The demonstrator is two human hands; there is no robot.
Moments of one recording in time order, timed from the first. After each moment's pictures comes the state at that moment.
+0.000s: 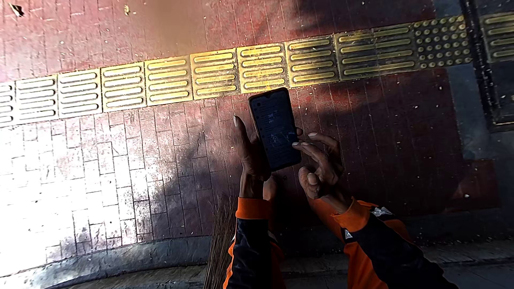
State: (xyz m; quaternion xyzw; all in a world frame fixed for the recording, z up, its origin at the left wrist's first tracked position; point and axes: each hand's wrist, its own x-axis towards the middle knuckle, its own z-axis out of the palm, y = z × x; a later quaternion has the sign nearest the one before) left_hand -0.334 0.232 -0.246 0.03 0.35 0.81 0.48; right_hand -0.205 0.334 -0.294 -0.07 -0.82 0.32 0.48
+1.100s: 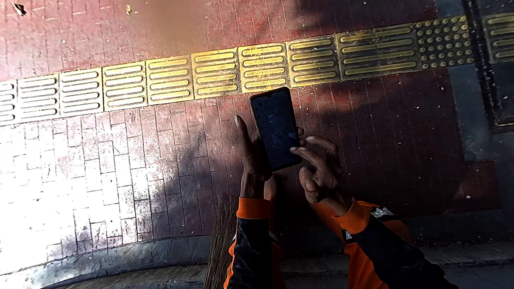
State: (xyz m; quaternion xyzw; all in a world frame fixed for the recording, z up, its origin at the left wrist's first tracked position) left_hand -0.336 0.232 -0.248 0.03 0.32 0.81 0.50; right_hand -0.202 0.328 -0.291 -0.06 -0.82 0.33 0.46
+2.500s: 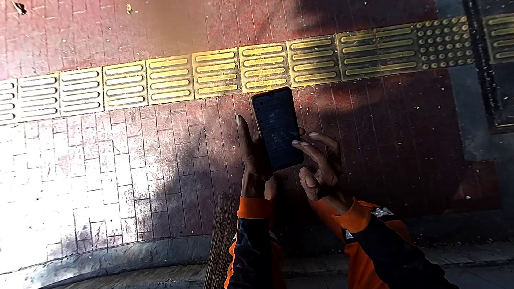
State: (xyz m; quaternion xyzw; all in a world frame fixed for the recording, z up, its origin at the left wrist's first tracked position) left_hand -0.335 0.232 -0.248 0.02 0.34 0.81 0.48; right_hand -0.205 0.332 -0.292 -0.06 -0.83 0.33 0.45
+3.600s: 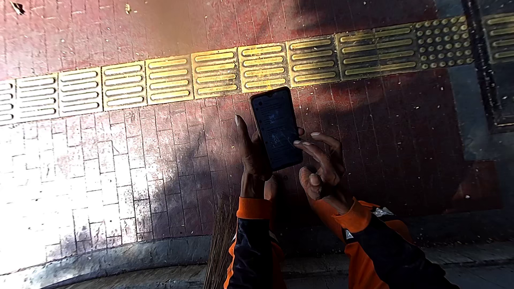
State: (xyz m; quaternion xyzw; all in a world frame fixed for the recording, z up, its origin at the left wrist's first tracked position) left_hand -0.336 0.231 -0.248 0.04 0.33 0.81 0.49; right_hand -0.202 0.333 -0.291 -0.07 -0.83 0.31 0.46
